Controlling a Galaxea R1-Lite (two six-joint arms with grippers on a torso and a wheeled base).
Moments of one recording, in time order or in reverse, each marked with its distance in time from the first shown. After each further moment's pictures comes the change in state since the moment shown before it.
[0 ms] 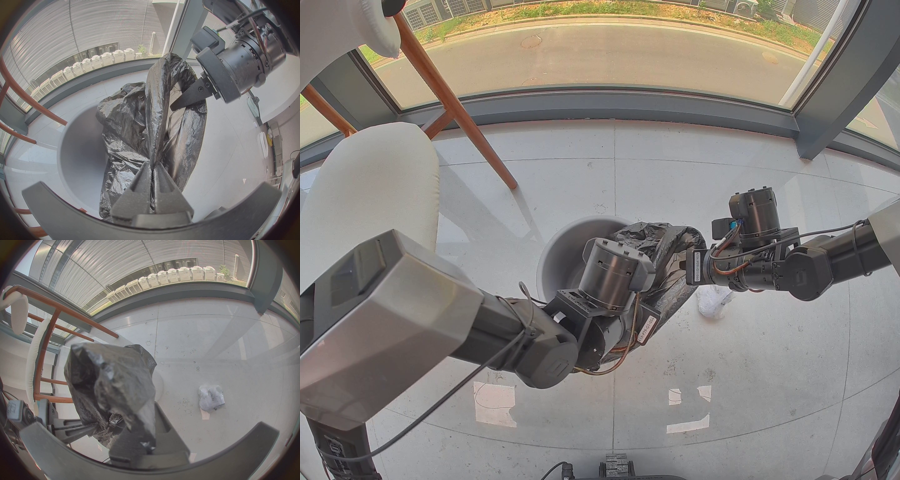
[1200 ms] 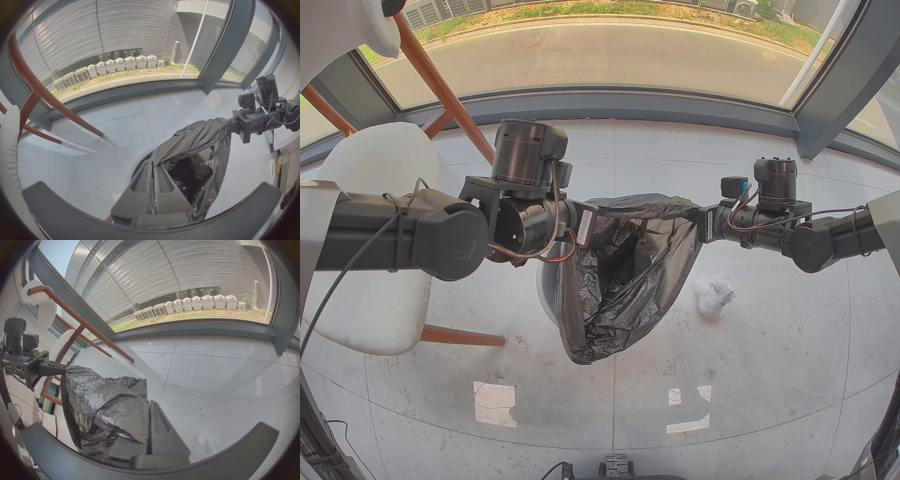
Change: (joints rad) left arm 0.191 -0.187 -0.225 0.306 0.007 -0.048; right arm -0.122 0.061 -0.160 -0.166 0.237 -0.224
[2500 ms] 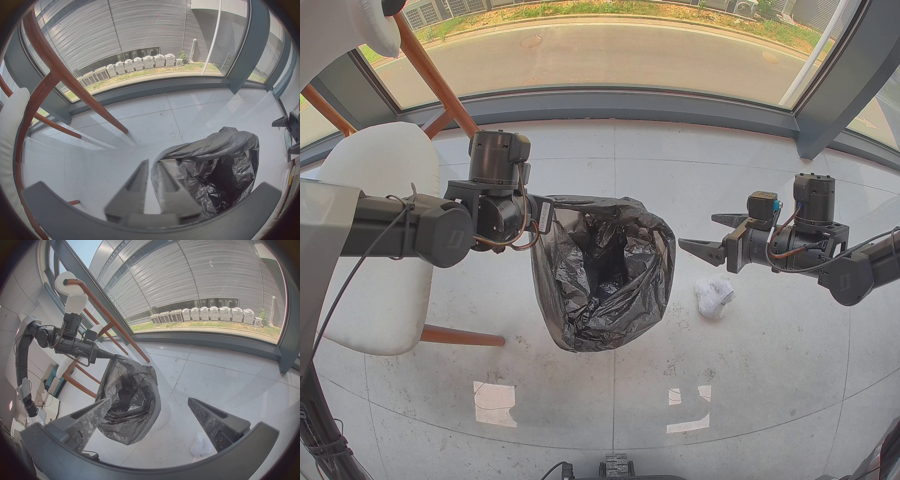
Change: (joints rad) left arm 0.142 0.064 -0.019 -0.072 0.058 0.014; right arm -0.004 -0.214 0.368 -0.177 0.131 -0.153
